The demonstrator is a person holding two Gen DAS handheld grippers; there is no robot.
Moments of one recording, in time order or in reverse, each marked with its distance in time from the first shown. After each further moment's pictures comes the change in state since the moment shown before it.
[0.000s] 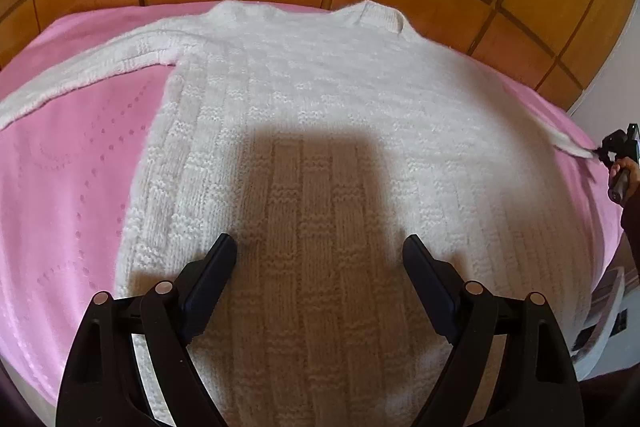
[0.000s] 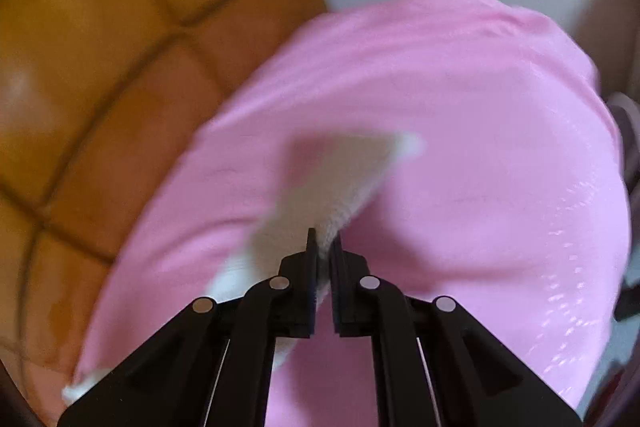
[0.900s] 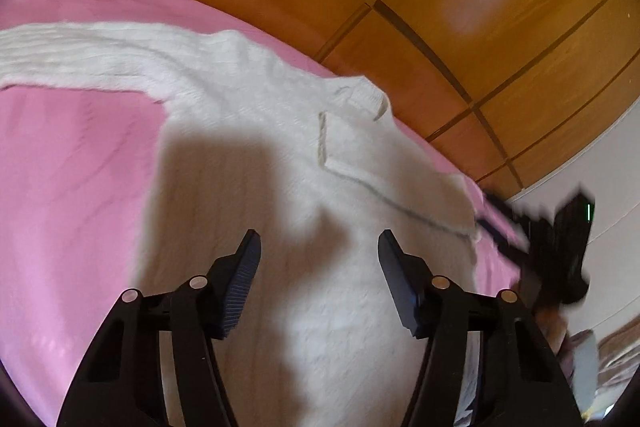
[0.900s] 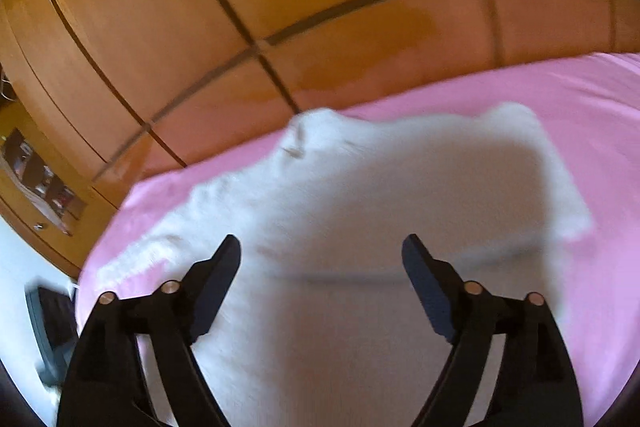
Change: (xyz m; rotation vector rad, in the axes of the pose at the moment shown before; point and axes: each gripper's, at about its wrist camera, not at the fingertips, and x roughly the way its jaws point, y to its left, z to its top) left arm -0.007 0.042 0.067 -0.284 -0.069 -0.307; right arm -0.121 0.233 -0.295 -0.654 0.297 0.644
